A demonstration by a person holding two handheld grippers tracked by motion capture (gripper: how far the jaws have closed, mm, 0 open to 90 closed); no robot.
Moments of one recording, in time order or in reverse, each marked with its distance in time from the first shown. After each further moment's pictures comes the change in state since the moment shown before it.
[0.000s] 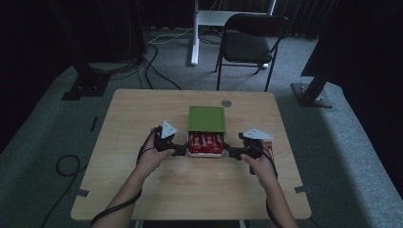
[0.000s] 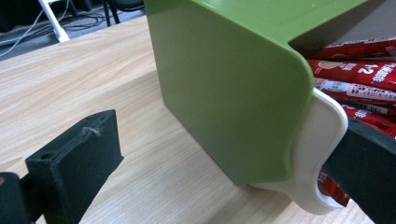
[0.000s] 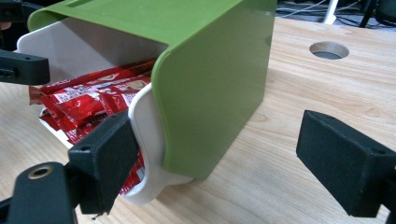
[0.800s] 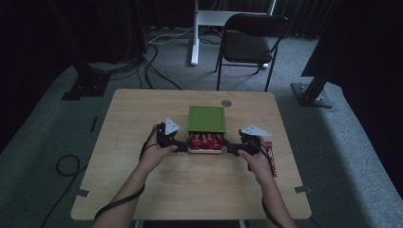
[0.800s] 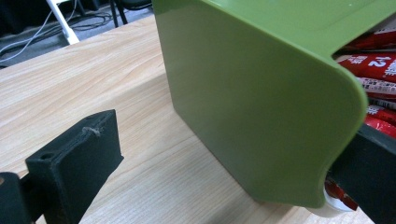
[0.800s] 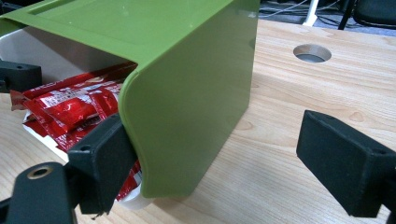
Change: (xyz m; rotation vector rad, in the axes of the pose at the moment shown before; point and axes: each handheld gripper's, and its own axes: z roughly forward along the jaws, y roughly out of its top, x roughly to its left) left arm 0.004 0.006 0.014 0.016 0.032 0.017; right arm -0.002 0.007 0.011 0.002 -0.063 0.012
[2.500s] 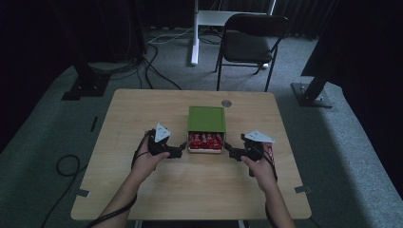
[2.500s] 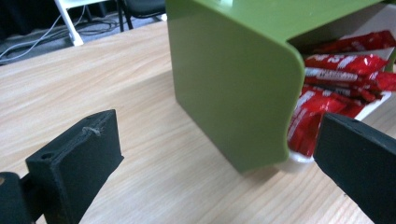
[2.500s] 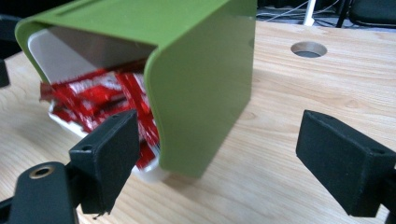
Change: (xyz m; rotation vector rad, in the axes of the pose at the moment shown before) left arm -0.002 -0.019 -0.039 -0.048 0.007 -0.052; right arm 0.005 -0.014 -0.020 -0.032 -0.004 0.023
